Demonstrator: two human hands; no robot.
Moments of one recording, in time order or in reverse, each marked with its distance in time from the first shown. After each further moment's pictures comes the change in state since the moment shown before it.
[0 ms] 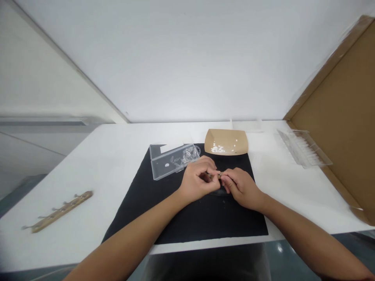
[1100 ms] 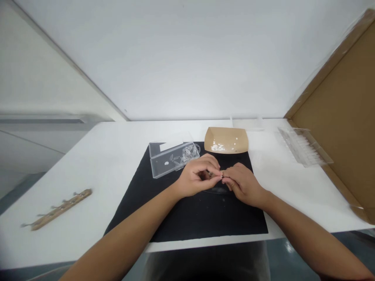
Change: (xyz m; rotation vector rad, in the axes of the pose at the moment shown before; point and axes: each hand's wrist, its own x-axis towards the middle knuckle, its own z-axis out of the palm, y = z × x) left_hand 0.006 -0.008 -0.018 -0.315 -0.270 -0.053; right_hand 0.002 0.008 -0.006 -0.051 0.065 -0.301
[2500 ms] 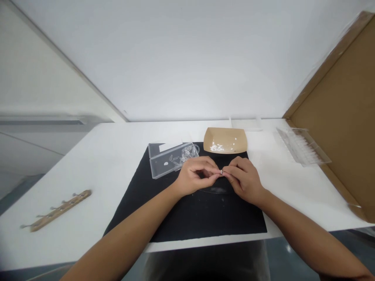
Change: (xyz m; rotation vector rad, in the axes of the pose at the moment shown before) left_hand 0.000 0.000 0.003 -0.049 0.069 -0.059; right_hand 0.000 0.003 -0.001 -0.226 0.262 -0.032
